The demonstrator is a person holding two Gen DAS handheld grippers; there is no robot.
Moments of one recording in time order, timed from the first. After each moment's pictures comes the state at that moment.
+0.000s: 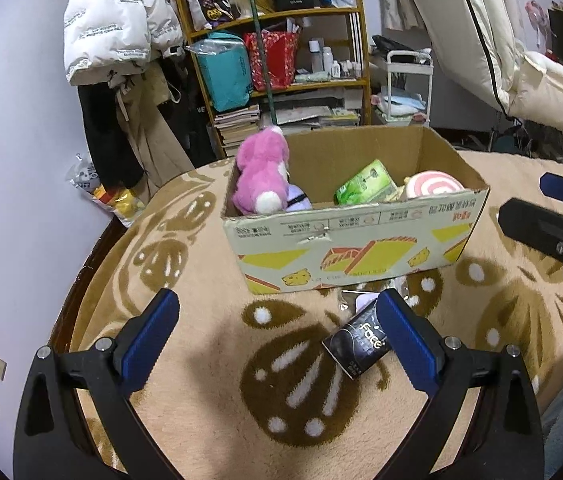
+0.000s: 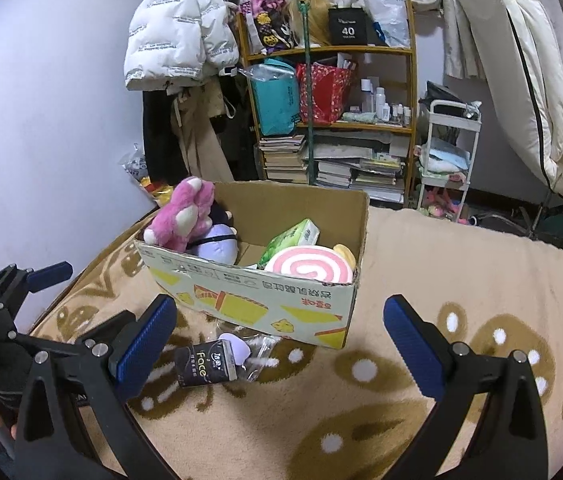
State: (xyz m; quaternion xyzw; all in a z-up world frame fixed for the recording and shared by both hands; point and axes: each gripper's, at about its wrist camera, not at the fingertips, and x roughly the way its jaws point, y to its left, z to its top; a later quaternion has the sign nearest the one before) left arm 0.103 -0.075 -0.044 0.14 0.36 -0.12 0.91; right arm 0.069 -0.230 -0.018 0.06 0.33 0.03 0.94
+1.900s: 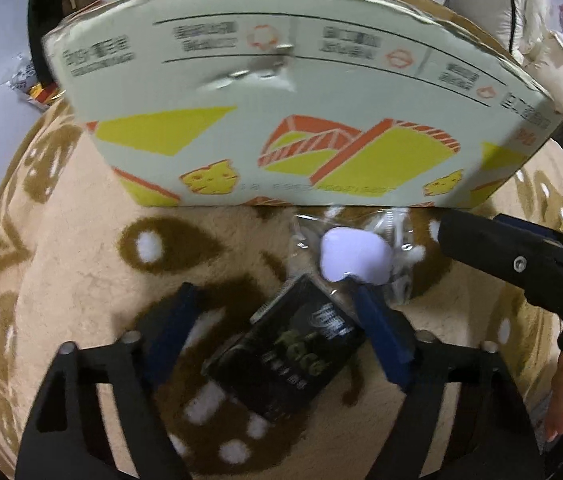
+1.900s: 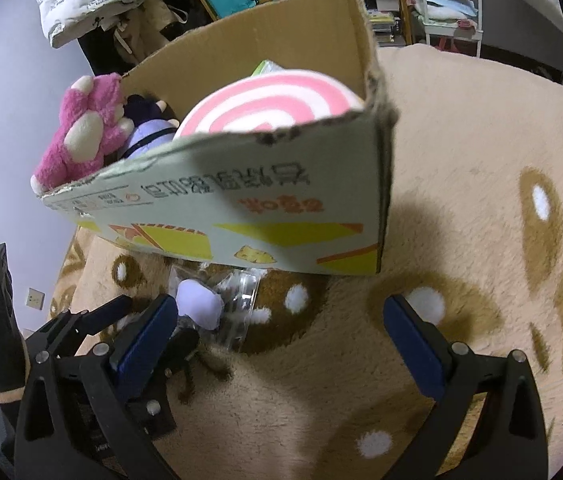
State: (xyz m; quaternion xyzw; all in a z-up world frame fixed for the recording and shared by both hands) left arm 0.165 -0.096 -0.161 0.07 0.54 -0.15 0.83; right arm 0.144 -0.249 -0.132 0.19 0.52 0.04 0.83
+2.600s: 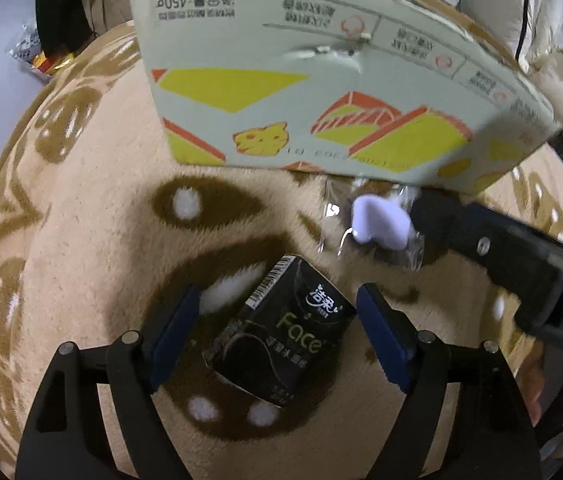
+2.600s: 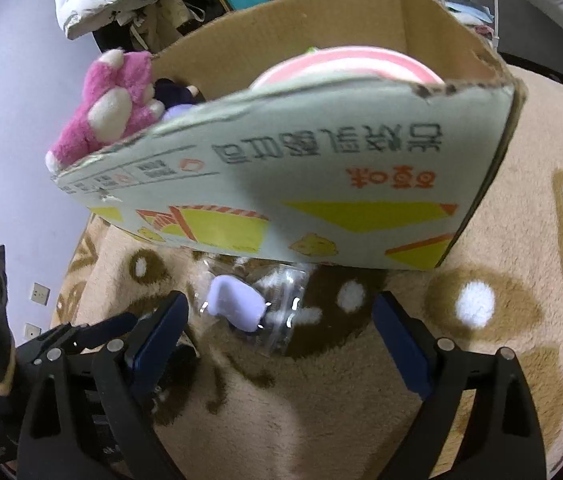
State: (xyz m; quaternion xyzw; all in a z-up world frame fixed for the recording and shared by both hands) left arm 0.161 -0.047 -0.156 0.05 0.57 -0.15 0.80; right arm 0.143 -0.218 -0.134 0.18 0.50 0.06 0.84
